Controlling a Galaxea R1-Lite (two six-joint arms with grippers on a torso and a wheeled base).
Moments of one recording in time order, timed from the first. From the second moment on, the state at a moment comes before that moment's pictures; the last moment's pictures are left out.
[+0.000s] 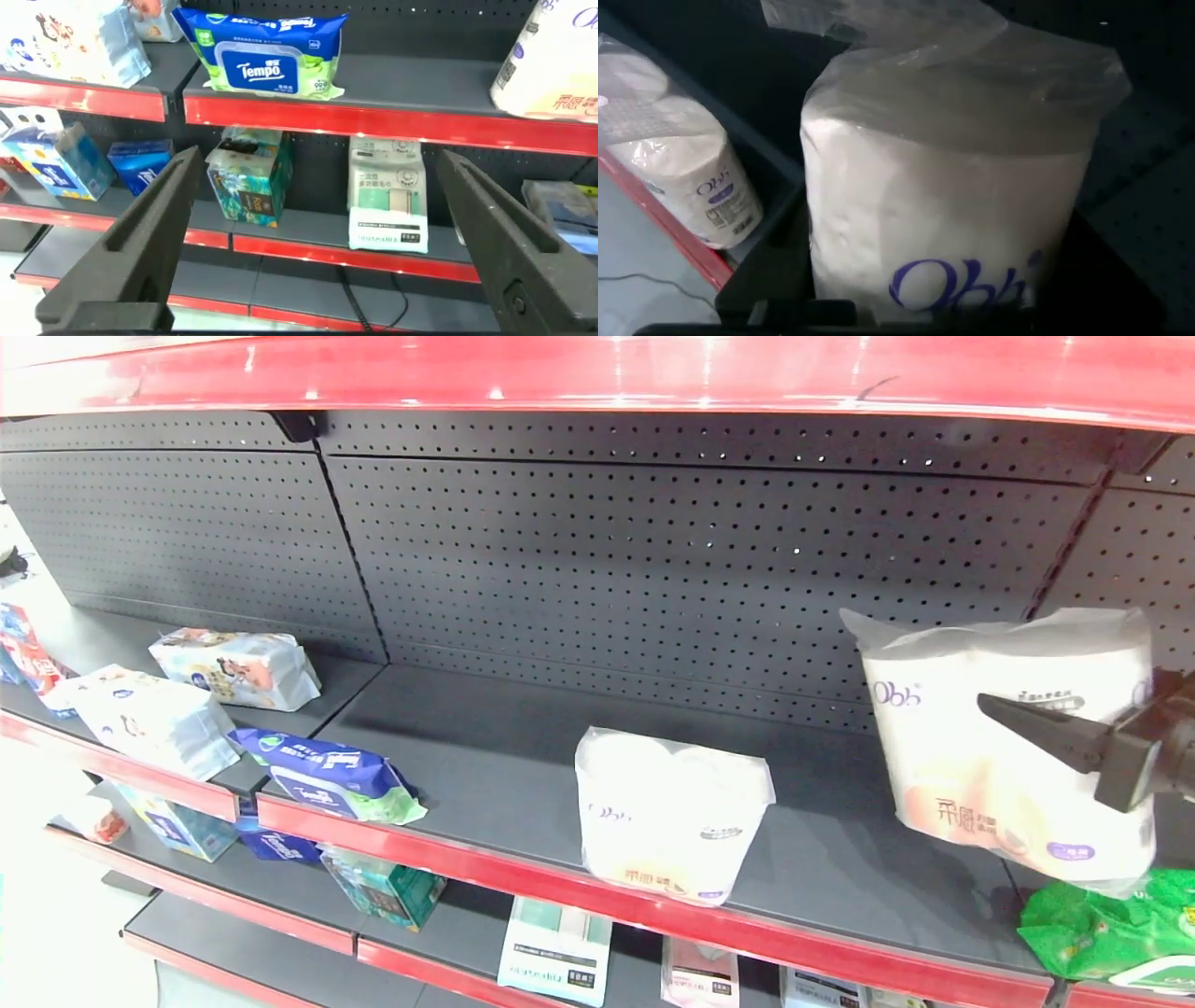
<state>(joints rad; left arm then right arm) -0.10 0.09 0.00 0.00 -0.01 0.02 0.05 1.19 -0.57 -0.45 0.31 -0.28</state>
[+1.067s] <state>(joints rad) -0.10 0.09 0.00 0.00 -0.01 0.02 0.12 1.70 -0.82 -0.64 0.62 -0.28</state>
